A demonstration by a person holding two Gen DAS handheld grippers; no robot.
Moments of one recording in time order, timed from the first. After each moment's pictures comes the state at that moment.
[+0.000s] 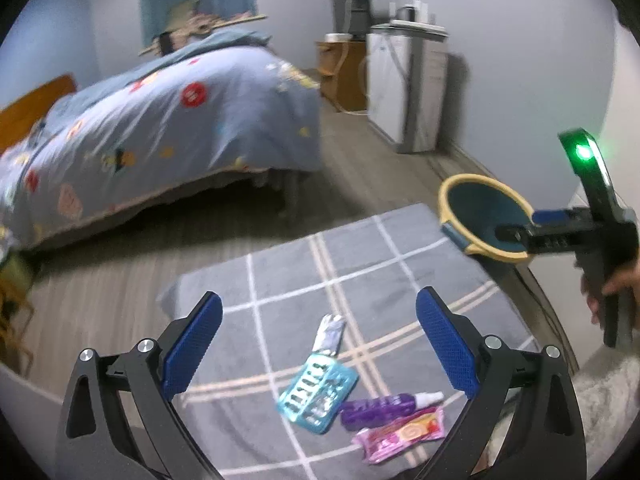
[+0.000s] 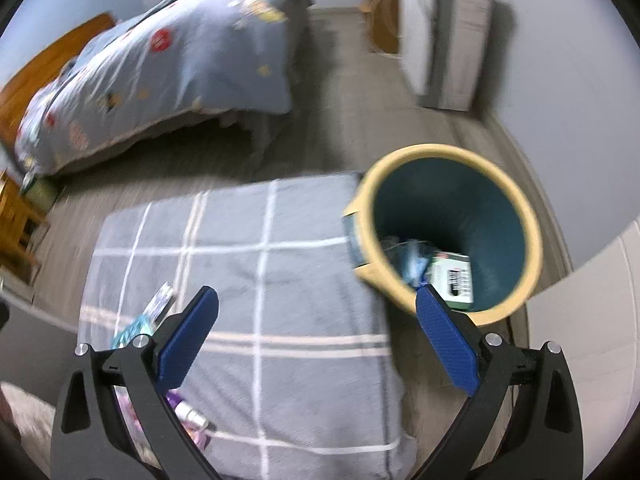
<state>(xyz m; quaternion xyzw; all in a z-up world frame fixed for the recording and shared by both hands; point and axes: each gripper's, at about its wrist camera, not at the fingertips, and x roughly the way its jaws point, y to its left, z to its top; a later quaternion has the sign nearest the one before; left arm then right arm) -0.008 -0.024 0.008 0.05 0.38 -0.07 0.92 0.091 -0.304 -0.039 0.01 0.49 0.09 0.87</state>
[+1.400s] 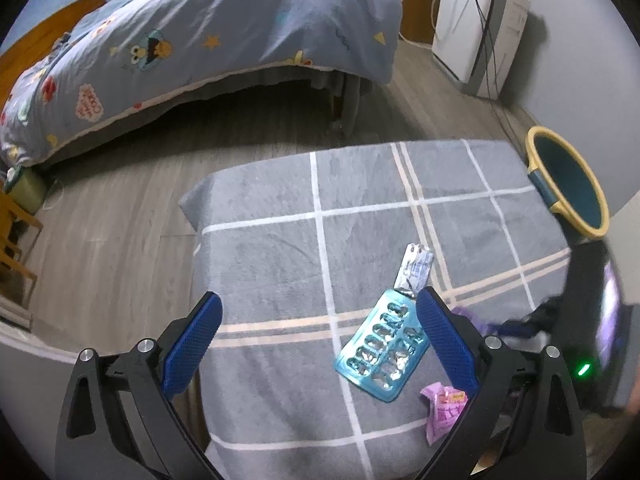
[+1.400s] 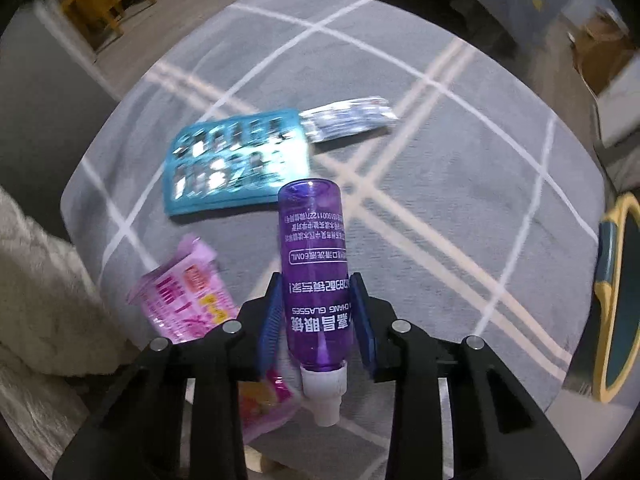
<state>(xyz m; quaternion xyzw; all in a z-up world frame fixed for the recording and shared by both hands) 0.035 0.037 -0.078 0.02 0.51 0.01 0.86 0.037 -0.123 -0.173 -0.22 0.59 0.30 0.72</state>
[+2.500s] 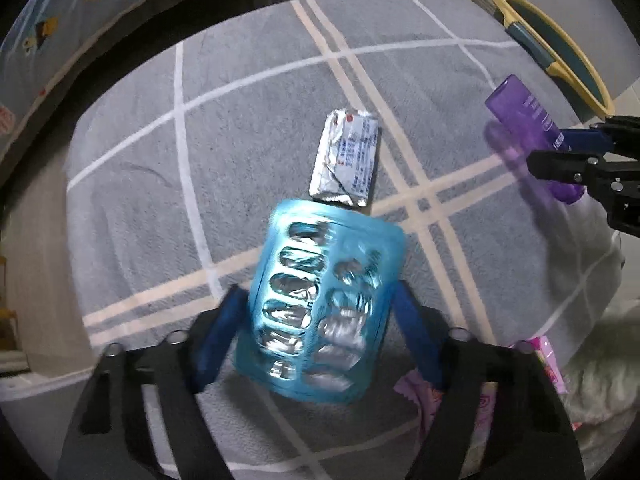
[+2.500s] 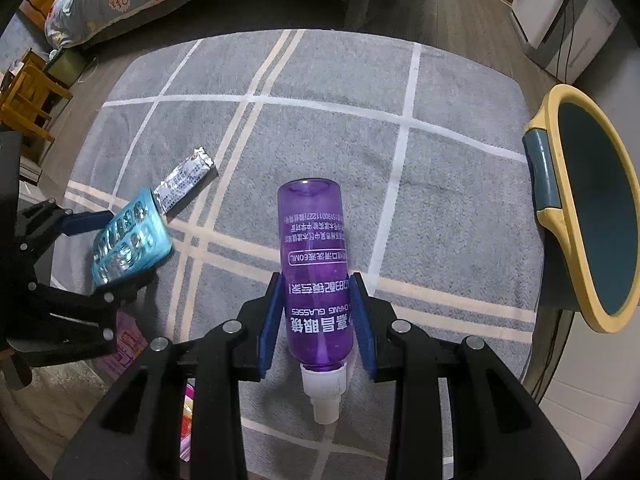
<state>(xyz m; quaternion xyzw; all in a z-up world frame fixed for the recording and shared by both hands) 0.056 -0.017 -0.191 0.08 0.63 -0.10 0.77 0.097 -0.193 -0.161 -0.09 0.62 0.19 0.76</state>
